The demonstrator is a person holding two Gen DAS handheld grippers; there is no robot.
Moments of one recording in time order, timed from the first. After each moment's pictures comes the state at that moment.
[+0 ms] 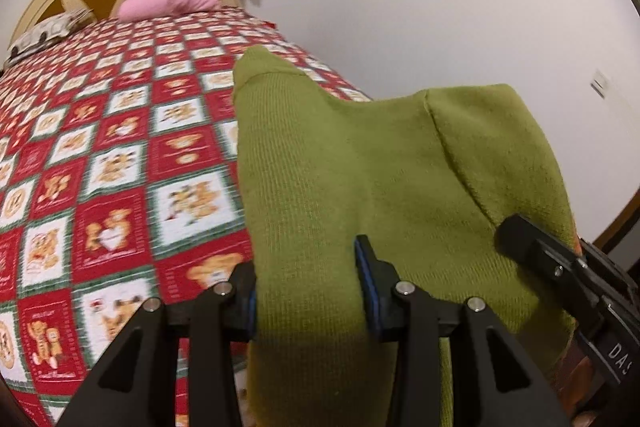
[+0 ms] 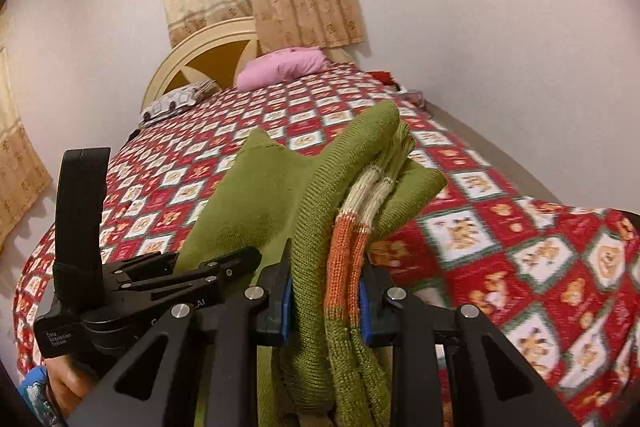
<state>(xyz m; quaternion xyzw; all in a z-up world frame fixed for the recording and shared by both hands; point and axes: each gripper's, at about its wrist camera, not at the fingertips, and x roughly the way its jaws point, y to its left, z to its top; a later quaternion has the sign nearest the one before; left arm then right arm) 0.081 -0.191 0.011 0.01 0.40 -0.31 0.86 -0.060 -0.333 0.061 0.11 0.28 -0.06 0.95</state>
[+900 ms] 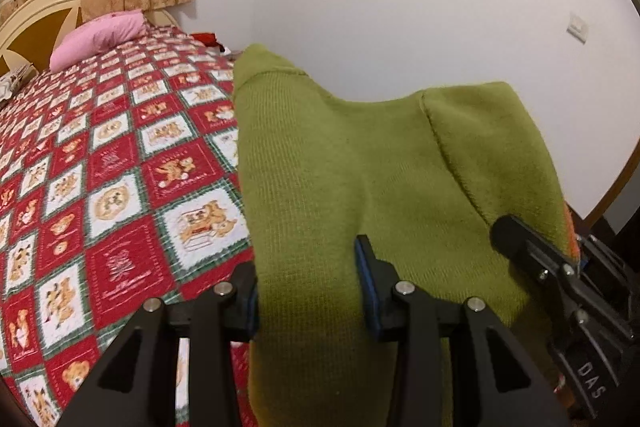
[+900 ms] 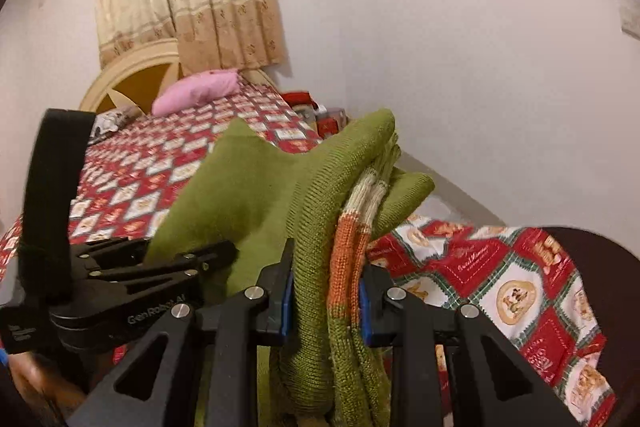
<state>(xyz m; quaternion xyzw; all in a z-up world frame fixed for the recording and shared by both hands) 0.090 -0.359 0.007 0.08 0.39 -0.35 0.85 -0.059 -0.473 0.043 0.11 0.26 -0.18 0.94</state>
